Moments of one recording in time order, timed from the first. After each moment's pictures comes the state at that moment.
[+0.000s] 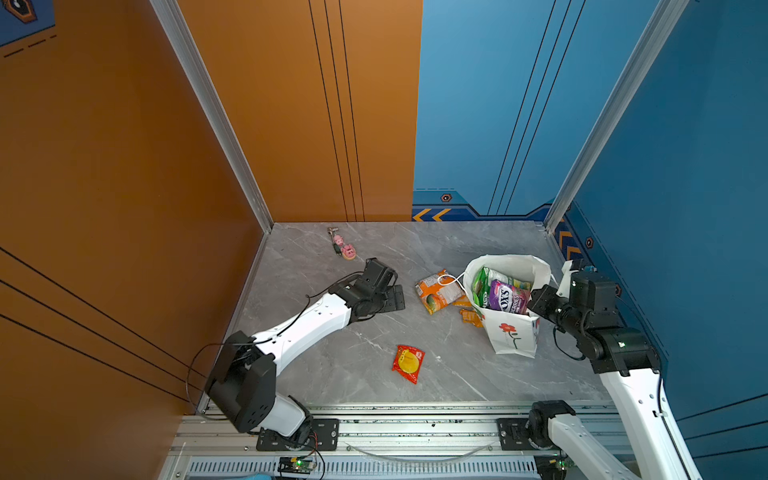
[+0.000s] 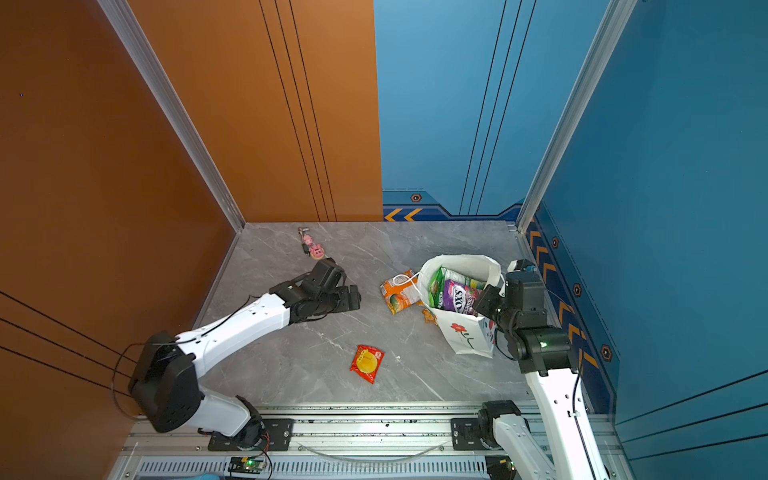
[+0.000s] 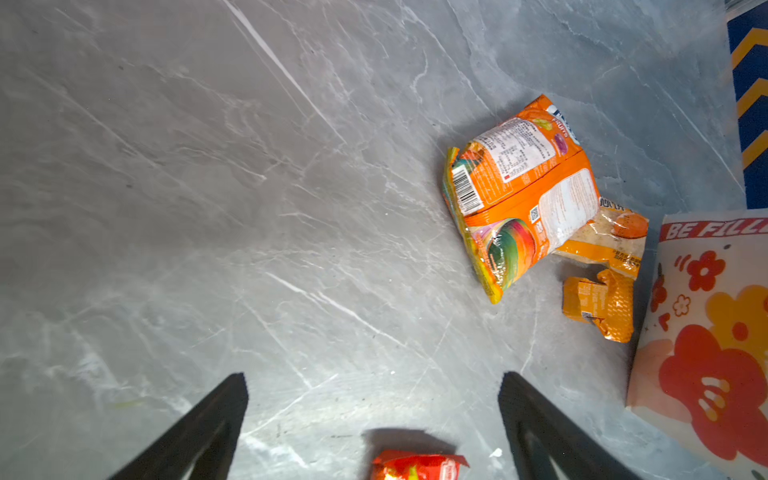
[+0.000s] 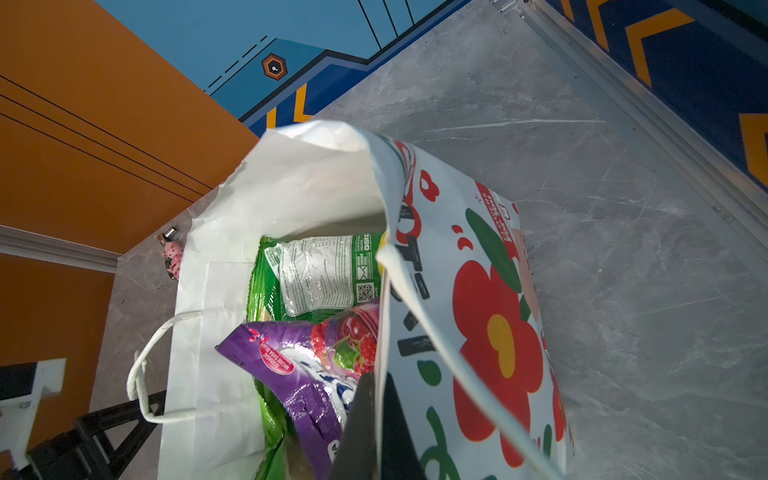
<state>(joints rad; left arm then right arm) -0.66 1.53 1.12 -0.53 -0.09 -0.73 0.08 0.79 1.03 -0.86 -0.01 0.58</state>
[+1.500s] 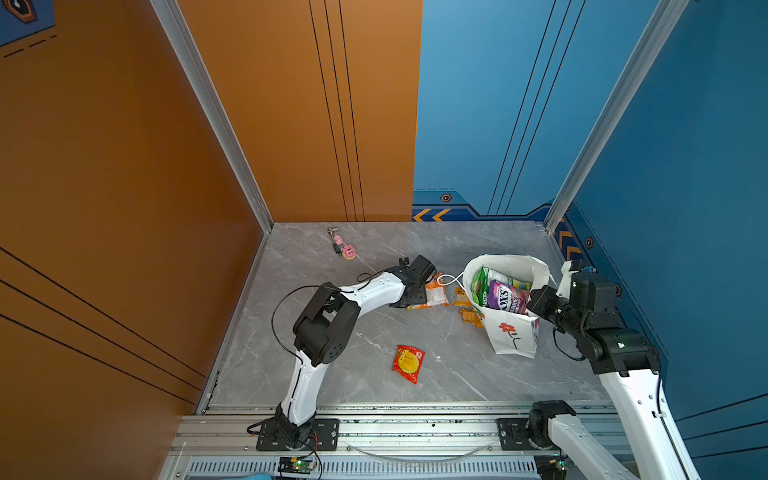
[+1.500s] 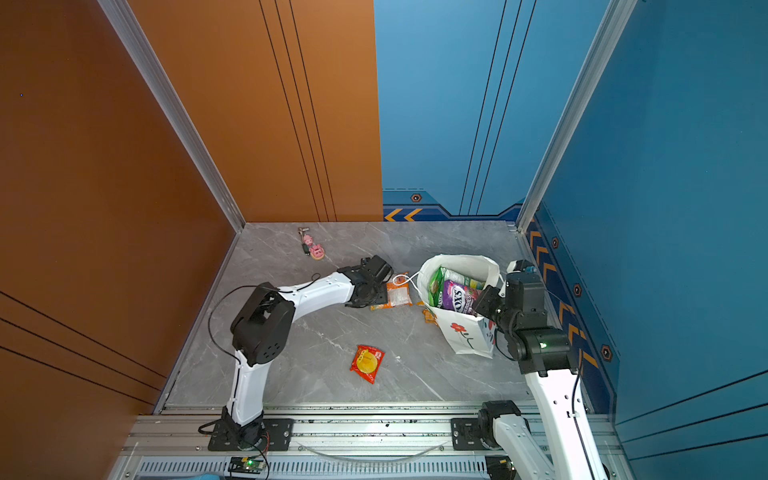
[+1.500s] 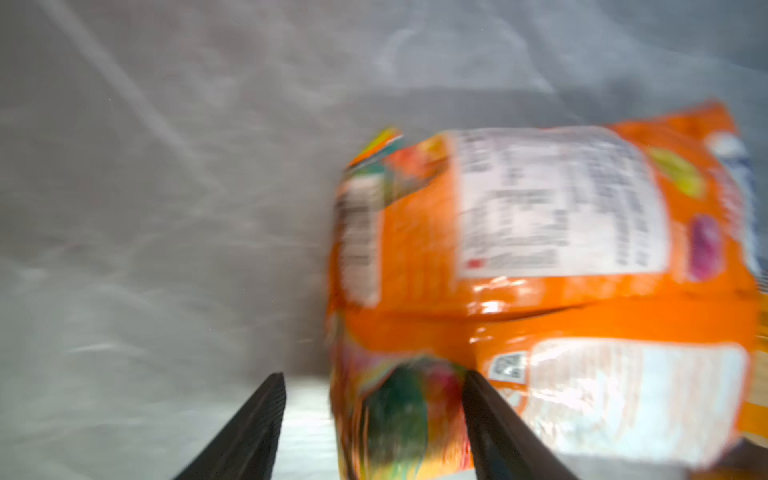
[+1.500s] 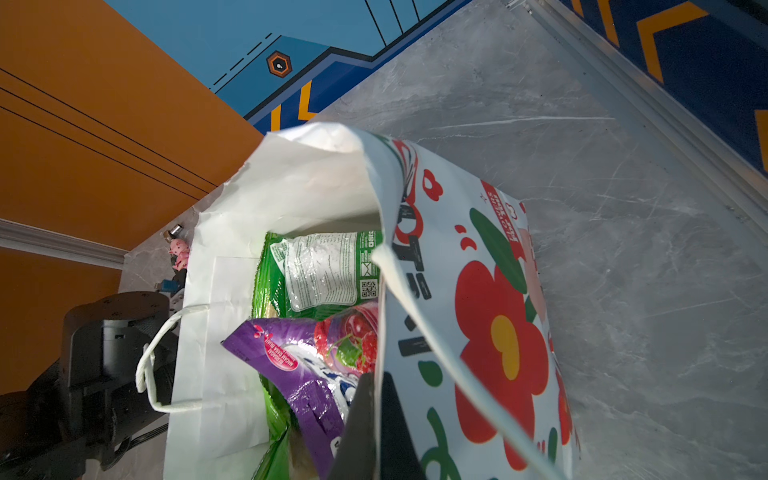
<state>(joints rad) -0.68 2.05 1.48 -0.59 -0.23 -0.77 0.07 0.79 1.02 -0.85 -0.04 0.57</state>
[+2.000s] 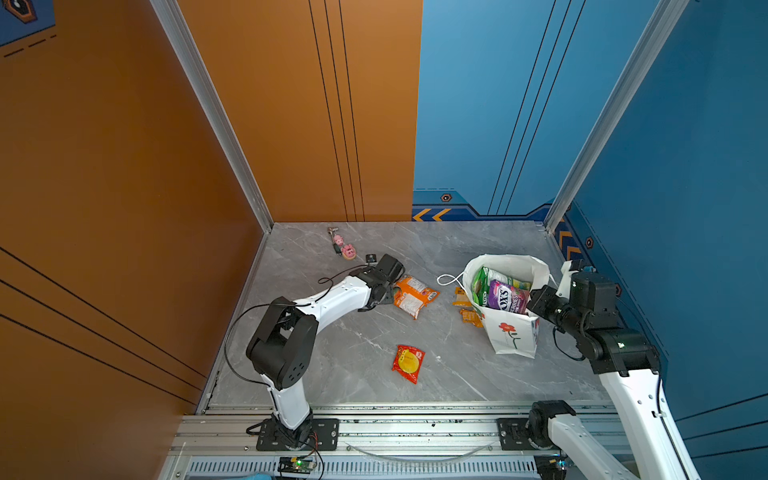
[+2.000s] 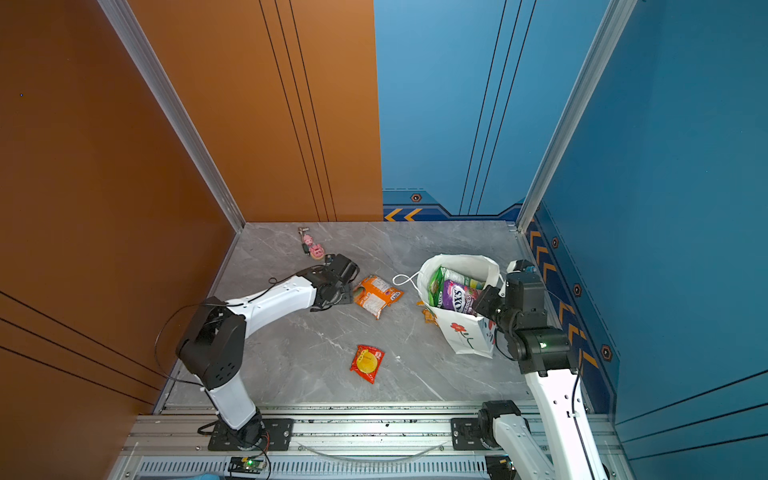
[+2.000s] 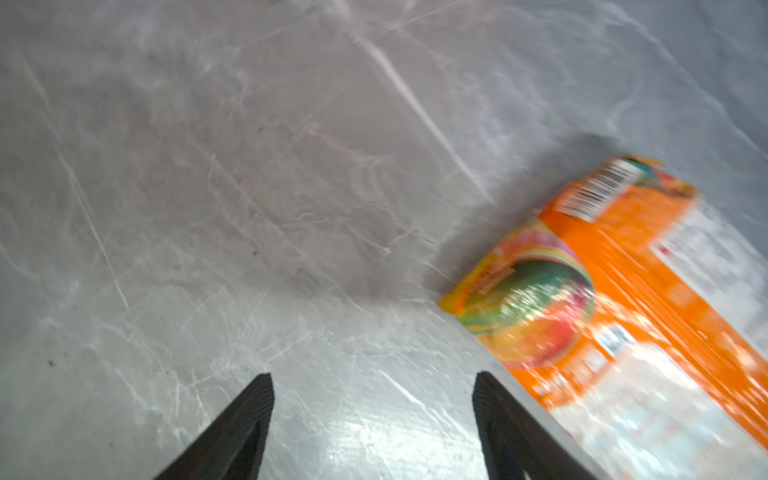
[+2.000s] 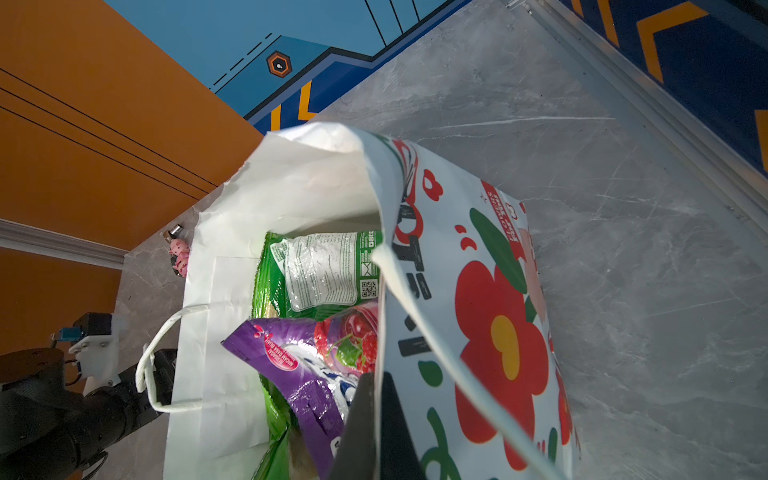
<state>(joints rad) -0.66 1.78 1.28 -0.63 -0.40 -0.61 0.07 0.79 1.02 -0.85 -0.03 0.57</state>
